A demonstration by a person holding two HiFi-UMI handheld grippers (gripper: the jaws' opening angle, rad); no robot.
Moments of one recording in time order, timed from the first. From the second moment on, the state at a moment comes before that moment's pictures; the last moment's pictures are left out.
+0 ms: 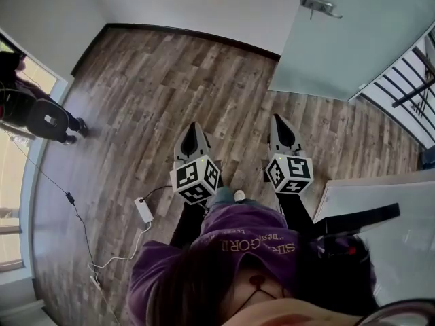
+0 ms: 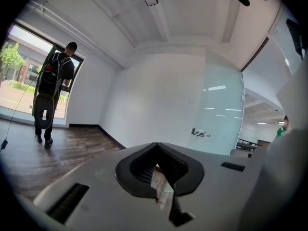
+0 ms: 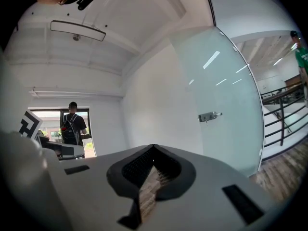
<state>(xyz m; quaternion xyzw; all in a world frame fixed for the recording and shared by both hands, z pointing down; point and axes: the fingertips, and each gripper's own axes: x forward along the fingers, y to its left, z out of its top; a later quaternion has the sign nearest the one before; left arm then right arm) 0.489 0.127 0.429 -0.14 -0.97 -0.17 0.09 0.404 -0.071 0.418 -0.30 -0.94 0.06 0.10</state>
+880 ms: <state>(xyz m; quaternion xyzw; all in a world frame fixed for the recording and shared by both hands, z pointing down) 0.299 0.347 0.425 -0.17 -0.97 -0.16 0.05 0.203 0.138 0.418 -0.32 -0.94 0.06 0.08</state>
